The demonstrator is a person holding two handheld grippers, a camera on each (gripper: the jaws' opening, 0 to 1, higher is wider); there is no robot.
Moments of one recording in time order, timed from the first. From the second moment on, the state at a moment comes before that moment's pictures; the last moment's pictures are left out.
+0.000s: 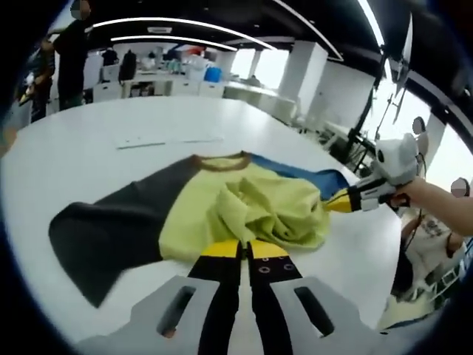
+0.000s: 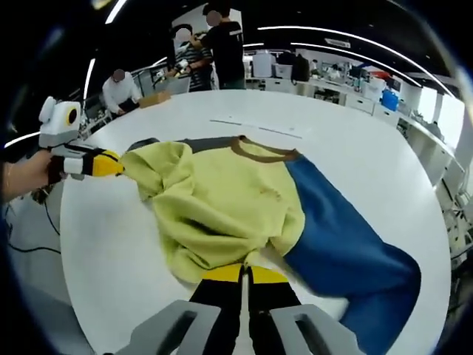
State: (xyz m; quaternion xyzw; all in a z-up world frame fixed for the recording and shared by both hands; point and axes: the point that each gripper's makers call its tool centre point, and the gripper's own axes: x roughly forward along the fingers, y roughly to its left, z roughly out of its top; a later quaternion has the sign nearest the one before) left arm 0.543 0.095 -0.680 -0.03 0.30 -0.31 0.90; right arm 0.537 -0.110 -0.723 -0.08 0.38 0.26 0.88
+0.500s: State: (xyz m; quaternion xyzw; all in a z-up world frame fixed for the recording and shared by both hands) left arm 0.514 0.127 -0.656 -0.05 0.29 -0.30 0.91; right arm 0.508 -0.124 -0.697 -0.07 0.37 0.23 0.90
